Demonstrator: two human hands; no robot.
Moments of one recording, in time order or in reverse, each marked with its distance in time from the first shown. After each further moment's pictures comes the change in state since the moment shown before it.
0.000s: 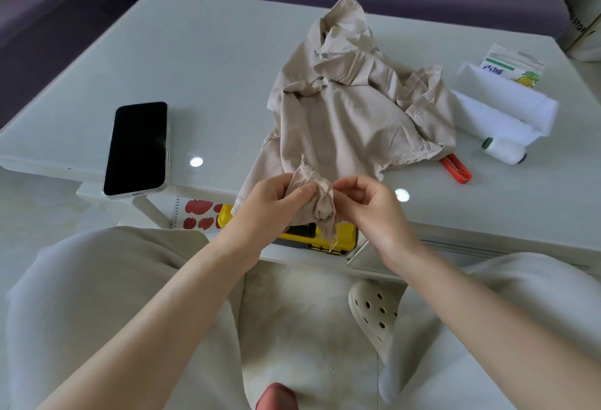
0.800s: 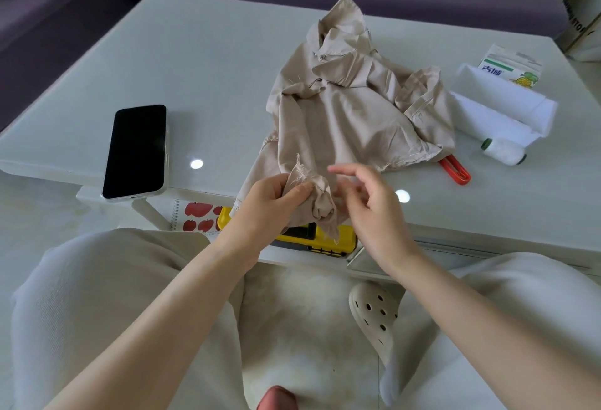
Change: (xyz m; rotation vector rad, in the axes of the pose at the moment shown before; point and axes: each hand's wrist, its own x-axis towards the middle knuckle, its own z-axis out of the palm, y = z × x) left_hand 0.000 0.006 0.000 -0.014 0.031 -0.021; right_hand -0.003 0.001 0.000 -0.342 0.101 -0.324
